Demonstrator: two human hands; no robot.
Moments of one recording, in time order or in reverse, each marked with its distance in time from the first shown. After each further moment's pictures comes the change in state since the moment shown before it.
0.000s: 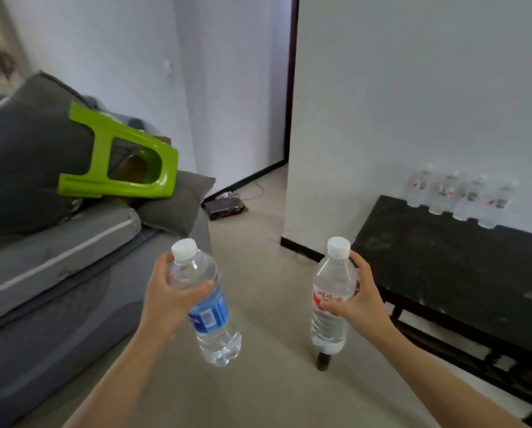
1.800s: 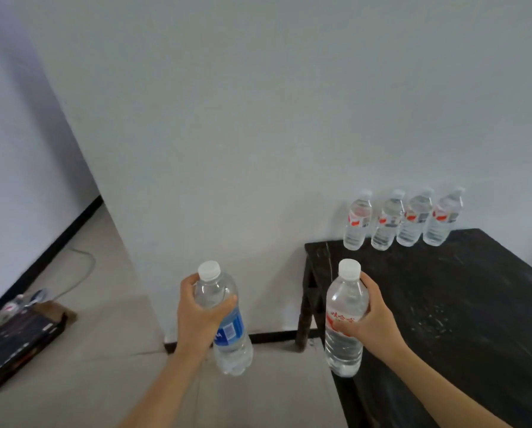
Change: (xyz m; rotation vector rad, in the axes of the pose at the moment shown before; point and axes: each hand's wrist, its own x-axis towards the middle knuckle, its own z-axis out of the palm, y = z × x) left_hand 0.665 -0.090 0.586 -0.127 -0.670 -0.008; right_hand 0.608 0.268 -0.113 -0.260 0.673 0.478
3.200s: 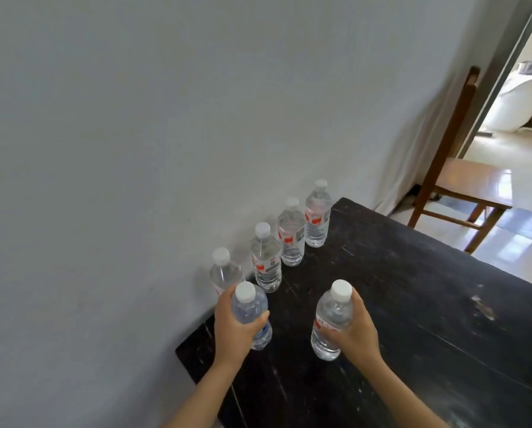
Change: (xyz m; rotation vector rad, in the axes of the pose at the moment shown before) left_hand 0.169 -0.027 0.432 0.153 -0.750 0.200; right_hand 0.215 0.182 -0.120 0.019 0.624 0.528
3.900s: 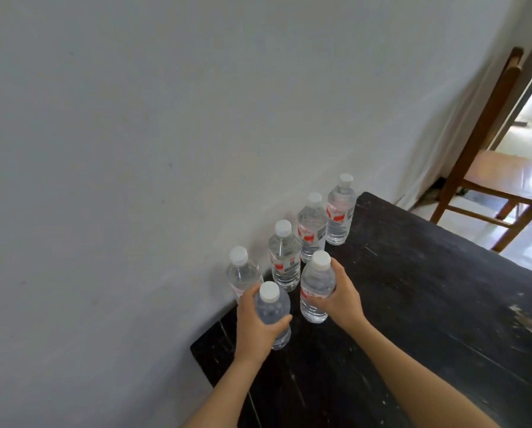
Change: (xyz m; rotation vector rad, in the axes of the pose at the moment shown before) left_hand 0.022 -0.030 0.011 0.029 -0.096 -0.031; right_hand 0.063 -0.041 0.052 -0.021 -0.134 -0.121
